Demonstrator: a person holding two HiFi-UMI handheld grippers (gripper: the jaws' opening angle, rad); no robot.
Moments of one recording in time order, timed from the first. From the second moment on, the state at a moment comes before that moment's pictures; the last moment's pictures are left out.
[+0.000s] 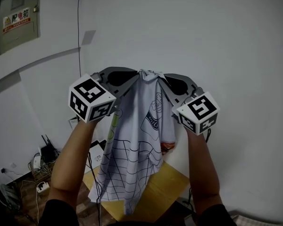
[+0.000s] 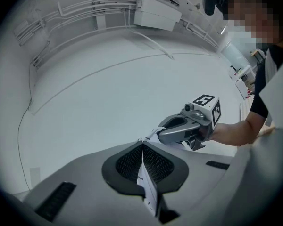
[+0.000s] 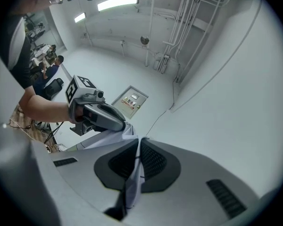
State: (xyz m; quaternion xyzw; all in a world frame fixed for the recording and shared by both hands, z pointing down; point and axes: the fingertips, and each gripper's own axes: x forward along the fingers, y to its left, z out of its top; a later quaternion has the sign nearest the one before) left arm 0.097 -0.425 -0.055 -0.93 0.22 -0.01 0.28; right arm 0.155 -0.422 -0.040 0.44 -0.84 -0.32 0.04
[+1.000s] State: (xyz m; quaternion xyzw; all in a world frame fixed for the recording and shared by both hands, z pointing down) left arm 0.109 -0.428 -0.083 -0.93 0.23 0.01 0.28; right arm 0.163 -0.425 -0.071 0.44 -0.83 -0.35 0.04
